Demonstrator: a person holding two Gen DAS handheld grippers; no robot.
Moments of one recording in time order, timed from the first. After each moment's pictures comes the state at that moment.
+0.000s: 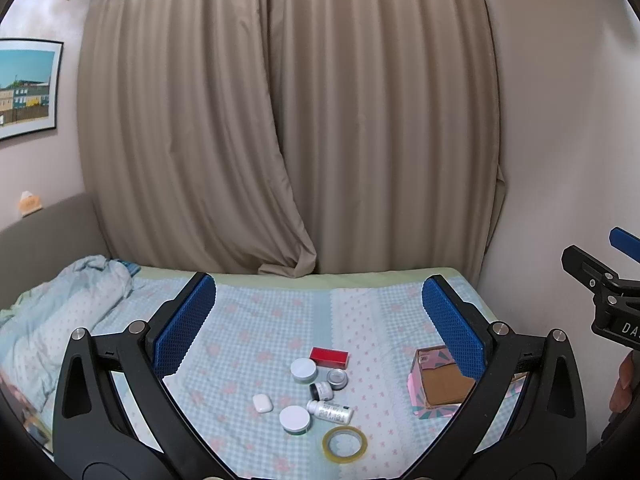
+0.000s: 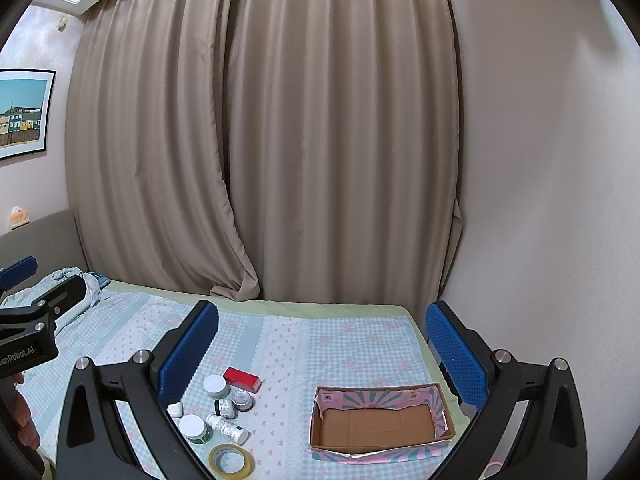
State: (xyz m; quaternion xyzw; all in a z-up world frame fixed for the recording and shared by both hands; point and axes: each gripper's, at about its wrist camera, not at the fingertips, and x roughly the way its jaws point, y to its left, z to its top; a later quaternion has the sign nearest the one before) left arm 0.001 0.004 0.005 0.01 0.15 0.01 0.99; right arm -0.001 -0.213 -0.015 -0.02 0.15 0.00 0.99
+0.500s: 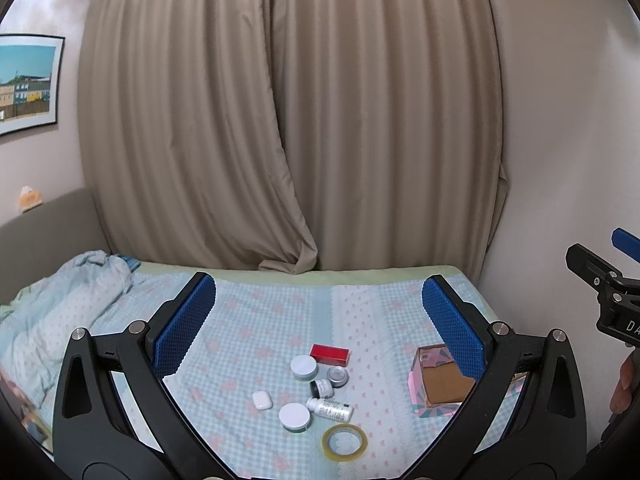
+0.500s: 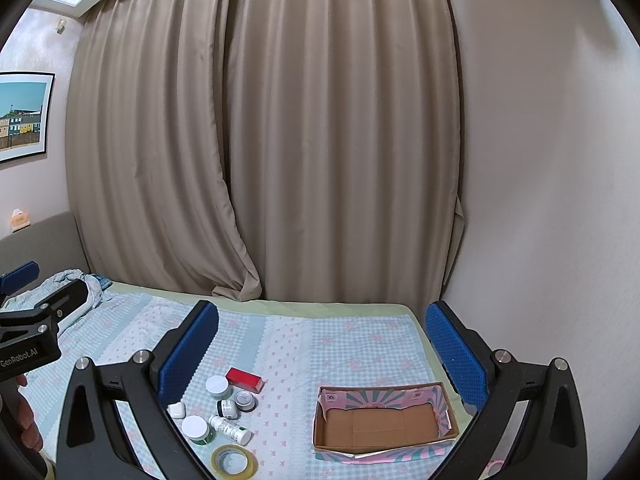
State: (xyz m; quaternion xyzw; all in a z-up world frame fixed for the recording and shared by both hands) left arm 0.002 0.006 0.002 0.01 0.16 0.01 0.99; right arm 0.000 -0.214 -0.019 -0.01 0.14 0.00 0.99
